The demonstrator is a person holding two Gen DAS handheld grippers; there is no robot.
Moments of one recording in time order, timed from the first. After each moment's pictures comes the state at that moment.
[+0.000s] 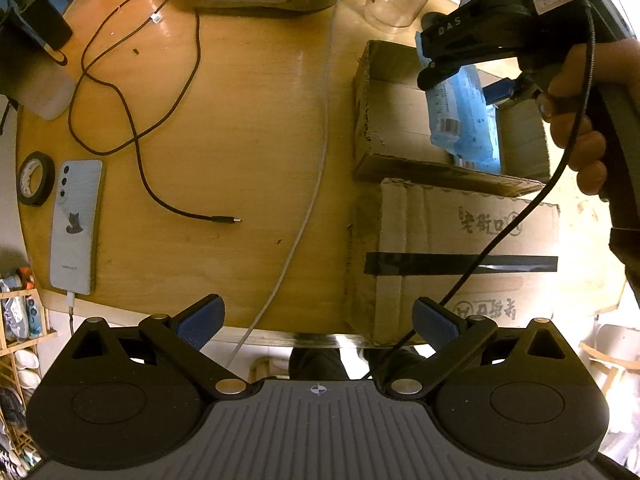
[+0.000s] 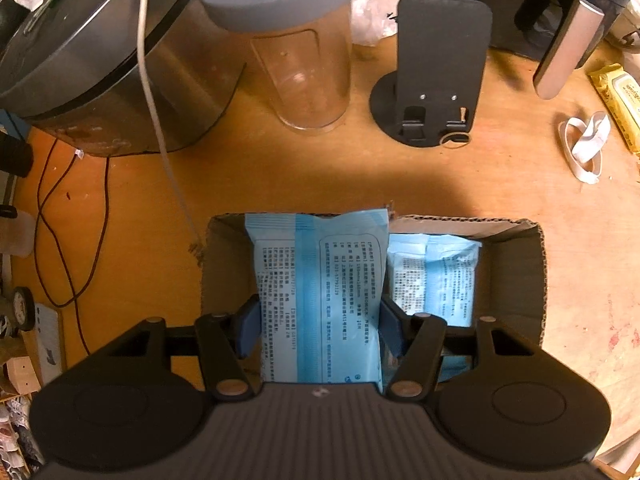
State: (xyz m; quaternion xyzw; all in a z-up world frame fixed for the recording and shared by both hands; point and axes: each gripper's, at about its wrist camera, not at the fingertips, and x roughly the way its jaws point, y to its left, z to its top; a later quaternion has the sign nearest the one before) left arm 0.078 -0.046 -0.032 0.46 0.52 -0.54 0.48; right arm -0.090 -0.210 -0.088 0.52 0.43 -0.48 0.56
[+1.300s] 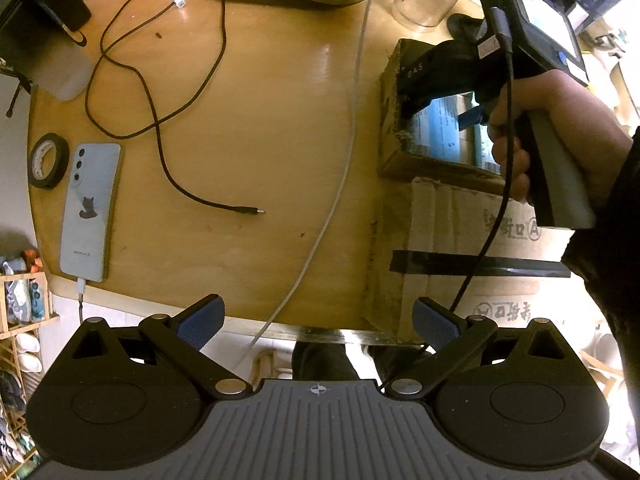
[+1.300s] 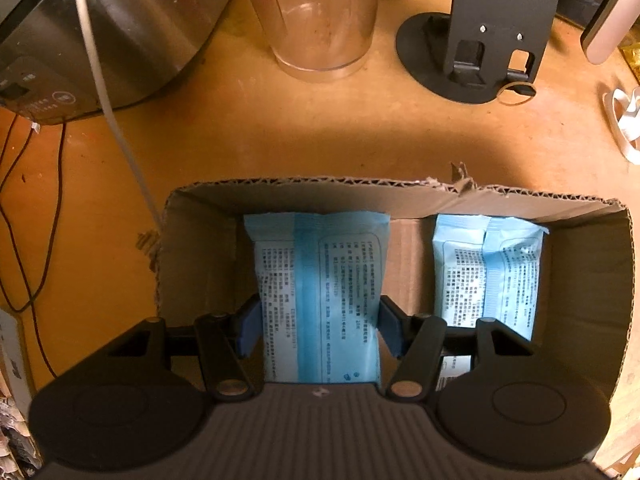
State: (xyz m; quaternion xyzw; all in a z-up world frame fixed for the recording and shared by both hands) left arm 0.098 -0.046 -0.037 0.46 0.53 -0.52 0.49; right arm -0.065 -0.218 -0.164 0.53 0.46 -0.48 0.53
